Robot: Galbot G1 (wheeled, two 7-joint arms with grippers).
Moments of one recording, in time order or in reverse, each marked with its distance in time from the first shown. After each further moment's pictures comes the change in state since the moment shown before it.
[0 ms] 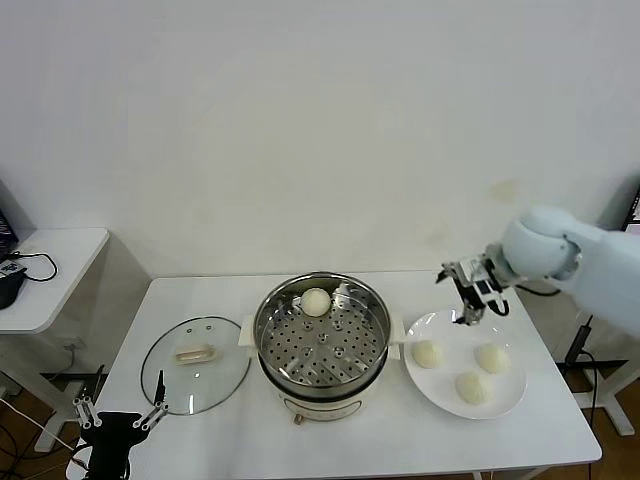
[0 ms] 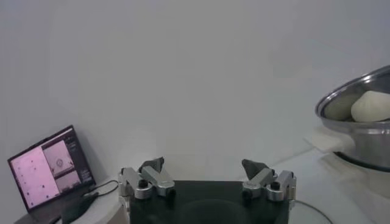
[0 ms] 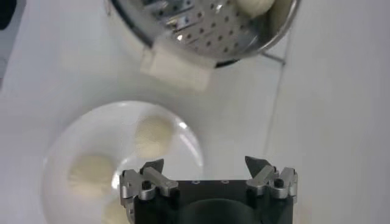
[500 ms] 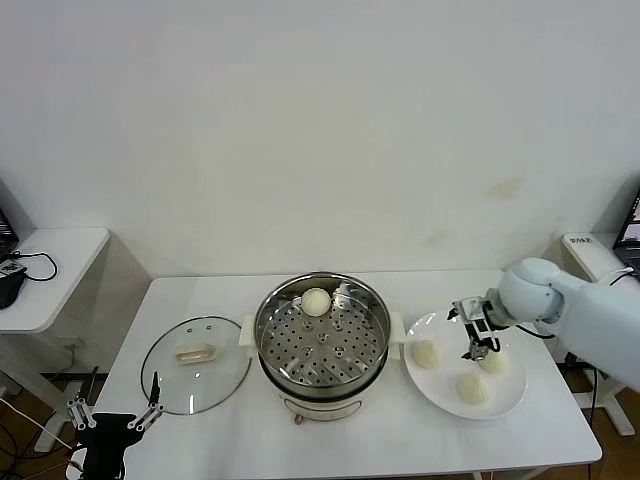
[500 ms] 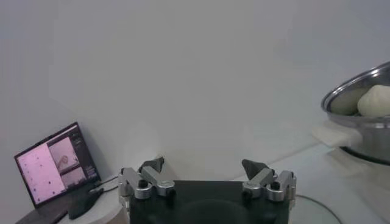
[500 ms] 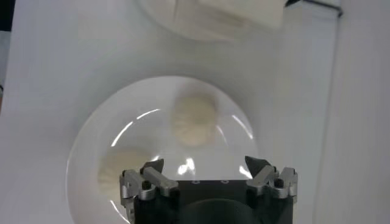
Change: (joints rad) left arm 0.001 -0.011 -0.022 0.000 -0.001 0.013 0.010; right arm -0.332 0.048 0.191 -0.130 -0.112 0.002 0.027
